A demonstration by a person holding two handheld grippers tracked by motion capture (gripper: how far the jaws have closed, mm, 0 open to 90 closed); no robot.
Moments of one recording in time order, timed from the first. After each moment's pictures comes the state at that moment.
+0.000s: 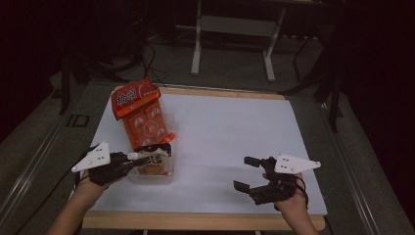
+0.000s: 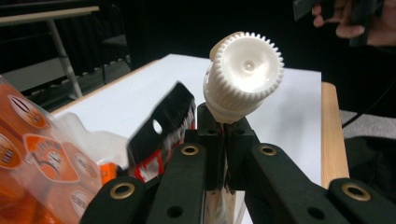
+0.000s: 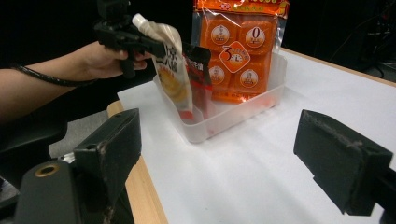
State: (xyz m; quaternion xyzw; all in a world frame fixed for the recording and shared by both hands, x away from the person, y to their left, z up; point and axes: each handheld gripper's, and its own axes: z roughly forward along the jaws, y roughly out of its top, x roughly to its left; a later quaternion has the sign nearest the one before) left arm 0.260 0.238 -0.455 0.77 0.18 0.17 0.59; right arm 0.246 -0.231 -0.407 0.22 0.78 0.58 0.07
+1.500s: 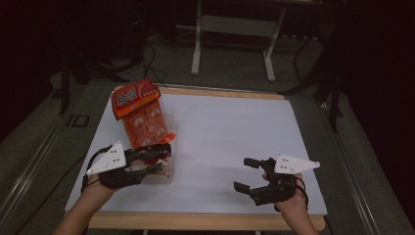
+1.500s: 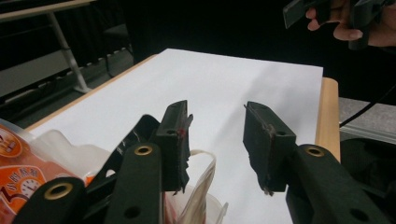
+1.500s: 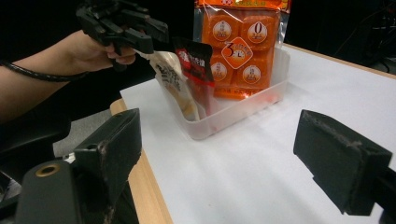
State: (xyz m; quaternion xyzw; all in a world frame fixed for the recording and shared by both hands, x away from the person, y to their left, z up) left arm 0.244 0.201 -0.423 0.79 0.19 0.18 0.56; right arm 0.246 -0.232 -0.410 0.22 0.78 0.58 0.06
